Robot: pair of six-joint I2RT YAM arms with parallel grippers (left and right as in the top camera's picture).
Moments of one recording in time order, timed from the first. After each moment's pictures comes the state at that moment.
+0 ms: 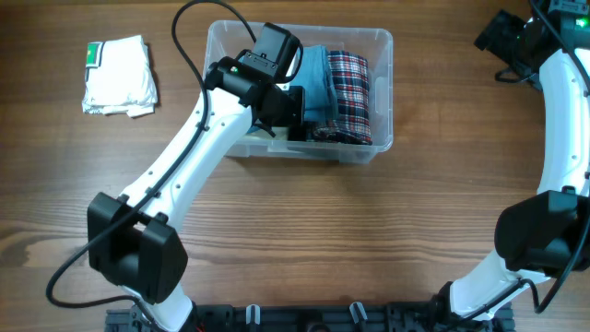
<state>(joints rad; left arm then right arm) -0.49 1.84 1.65 -0.99 0.09 -0.41 -0.19 1.88 1.91 -1.06 0.14 0.43</state>
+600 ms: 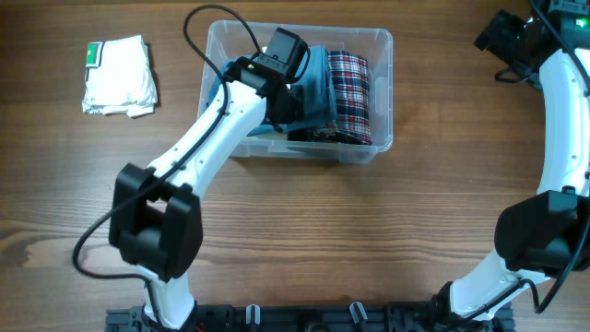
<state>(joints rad) -0.49 1.95 1.65 -0.91 -0.03 -0.46 -0.19 1.88 1.91 -1.06 0.14 0.43</state>
